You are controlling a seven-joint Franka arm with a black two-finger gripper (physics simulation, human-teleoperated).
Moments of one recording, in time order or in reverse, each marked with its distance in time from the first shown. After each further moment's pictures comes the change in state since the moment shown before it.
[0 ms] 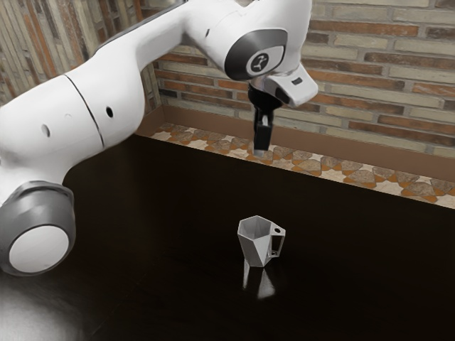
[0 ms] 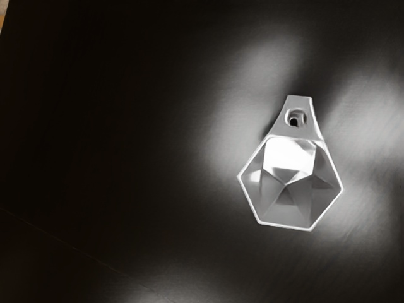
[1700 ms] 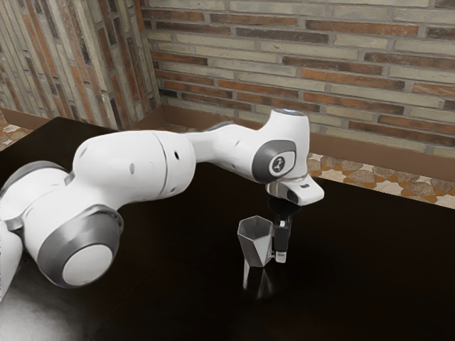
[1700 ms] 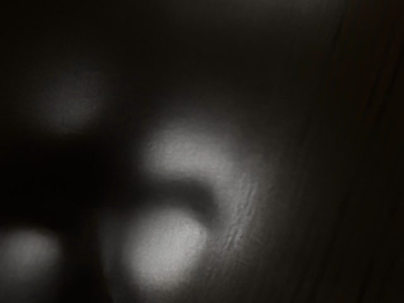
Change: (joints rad) arm 0.001 0.209 0.059 -0.297 -0.492 0.281 0.211
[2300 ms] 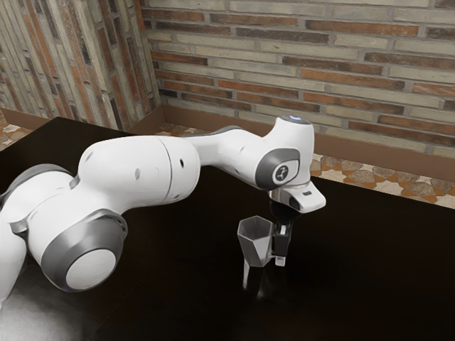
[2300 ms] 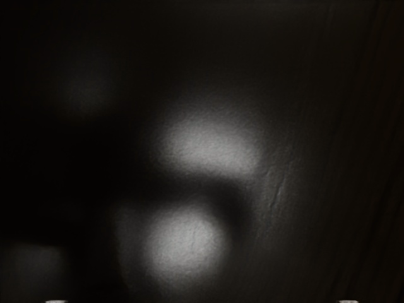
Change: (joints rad) arm -0.014 0.019 0.002 0.000 0.049 0.028 -0.001
